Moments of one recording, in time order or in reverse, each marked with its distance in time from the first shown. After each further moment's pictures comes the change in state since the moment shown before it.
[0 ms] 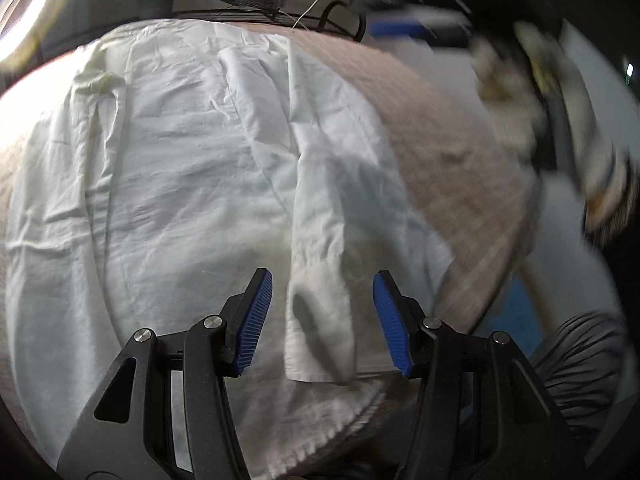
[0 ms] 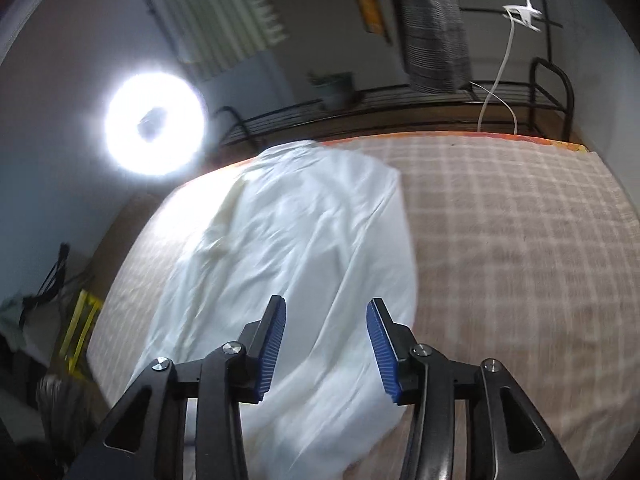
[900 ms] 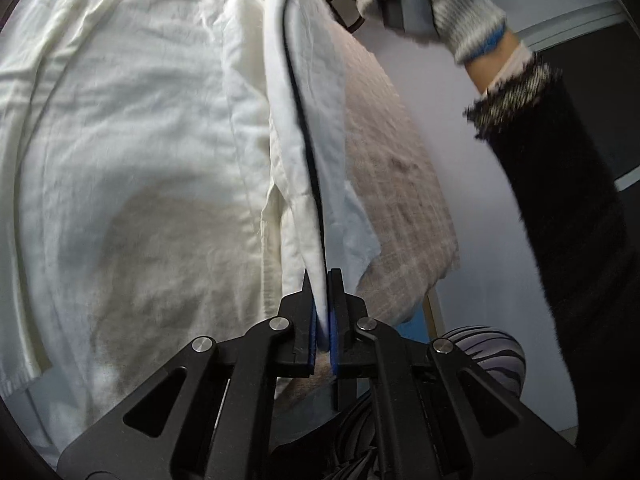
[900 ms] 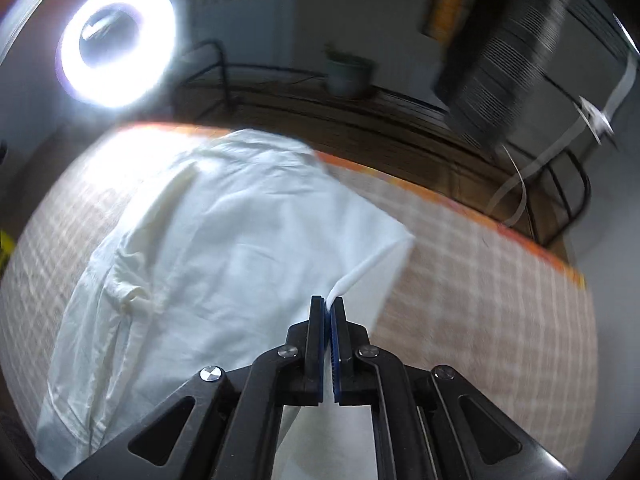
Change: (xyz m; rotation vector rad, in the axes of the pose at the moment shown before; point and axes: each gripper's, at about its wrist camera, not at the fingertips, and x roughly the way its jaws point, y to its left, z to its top) left arm 0.007 0.025 -0.029 -0.325 0.075 -0.370; right arm 0.139 0.098 0.087 -0.427 0.154 -0.302
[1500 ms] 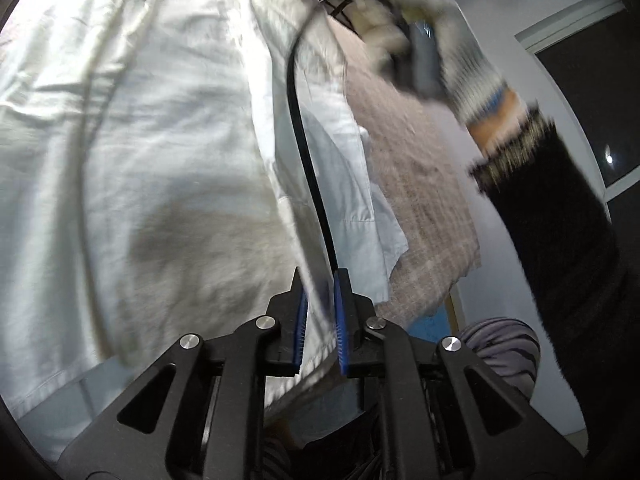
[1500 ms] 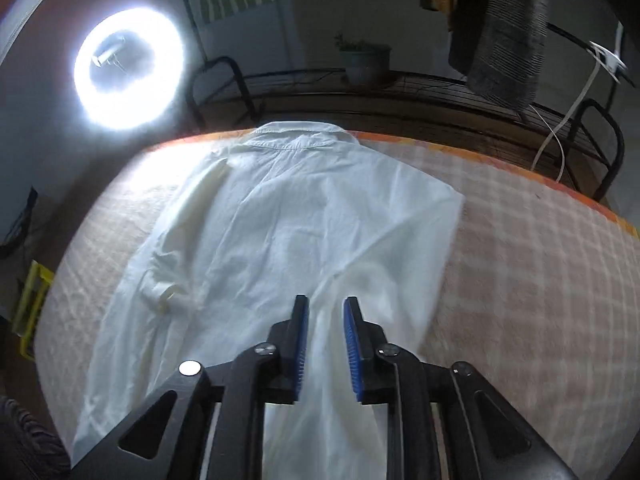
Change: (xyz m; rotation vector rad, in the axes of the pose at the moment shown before) left arm -0.034 0.006 -0.002 0.044 -0.042 0.085; right arm -0.017 -0.020 -0.061 0.226 -0.052 0.228
